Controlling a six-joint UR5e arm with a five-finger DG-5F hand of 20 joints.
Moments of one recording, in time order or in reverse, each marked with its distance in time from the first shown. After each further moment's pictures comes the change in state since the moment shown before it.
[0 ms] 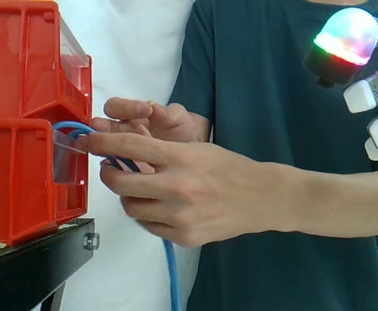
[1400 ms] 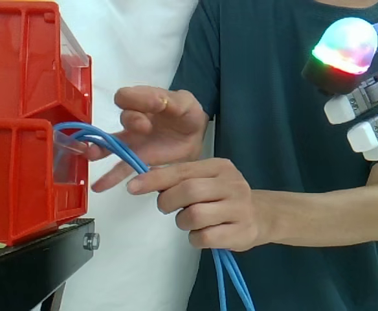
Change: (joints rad) arm 0.000 0.000 0.000 0.000 0.000 0.000
